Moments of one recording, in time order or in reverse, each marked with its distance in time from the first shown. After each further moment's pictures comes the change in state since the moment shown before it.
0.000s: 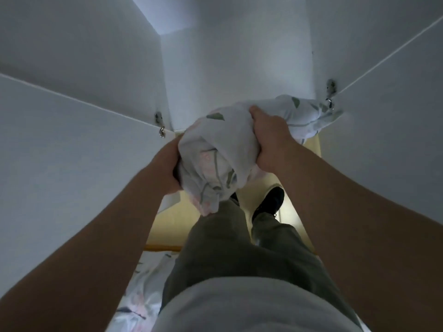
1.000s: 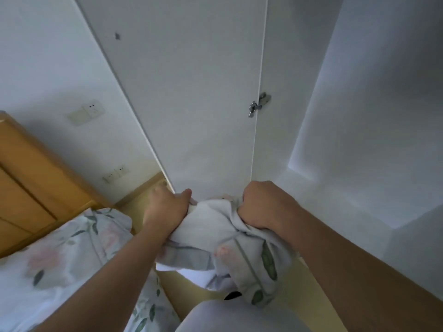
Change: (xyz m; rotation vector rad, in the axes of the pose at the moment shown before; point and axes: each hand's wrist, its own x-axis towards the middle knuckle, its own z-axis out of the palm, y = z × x) left_hand -0.323 -0.162 -0.149 0.040 1.112 0.427; right_hand -0.351 0.056 0.115 -1.964 -0.459 -1.168
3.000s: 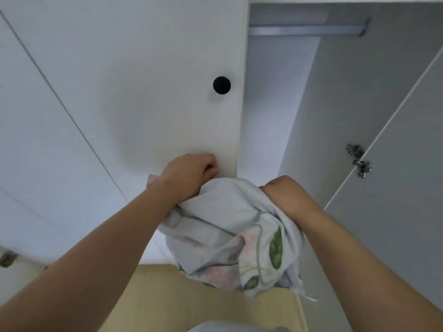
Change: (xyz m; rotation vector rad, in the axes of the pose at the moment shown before) left_hand -0.007 0.291 0.110 0.363 -0.469 1.510; right_hand -0.074 0.154 -0.070 0.794 0.619 0.844
